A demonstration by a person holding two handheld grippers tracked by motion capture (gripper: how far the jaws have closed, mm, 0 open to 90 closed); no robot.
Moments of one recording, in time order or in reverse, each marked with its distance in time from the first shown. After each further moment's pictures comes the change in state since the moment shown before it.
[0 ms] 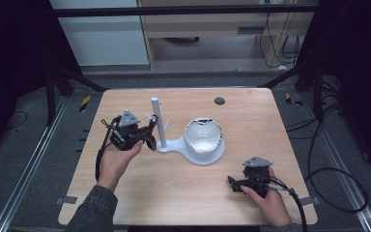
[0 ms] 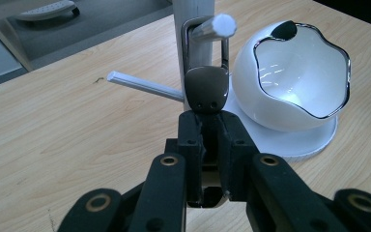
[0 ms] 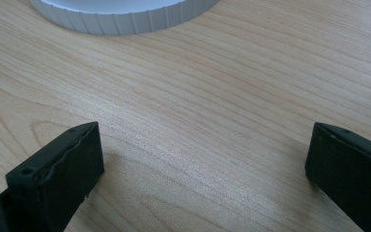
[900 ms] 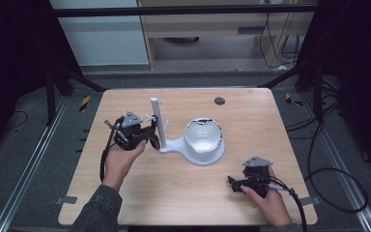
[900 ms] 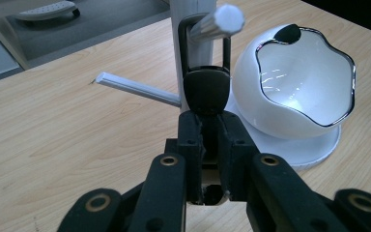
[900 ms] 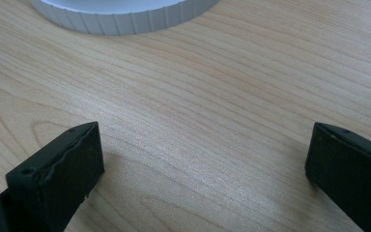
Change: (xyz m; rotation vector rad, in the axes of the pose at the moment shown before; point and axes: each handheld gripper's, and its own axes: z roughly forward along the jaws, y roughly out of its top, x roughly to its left) left arm -0.002 -0.003 0.012 -0.026 -0.003 -0.031; right arm 0.000 0.000 0.000 0.000 0.000 0.000
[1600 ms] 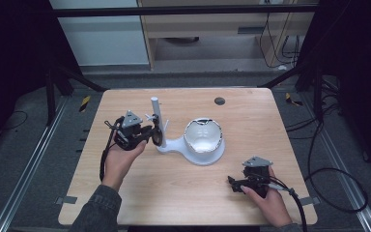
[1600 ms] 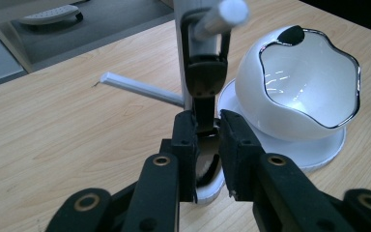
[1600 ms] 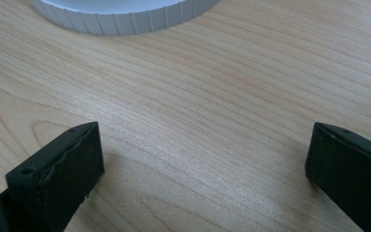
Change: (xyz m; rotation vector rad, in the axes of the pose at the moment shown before) left arm 0.001 -0.002 -0.001 -0.011 0.016 0.017; right arm 0.000 0.000 0.000 0.000 0.000 0.000
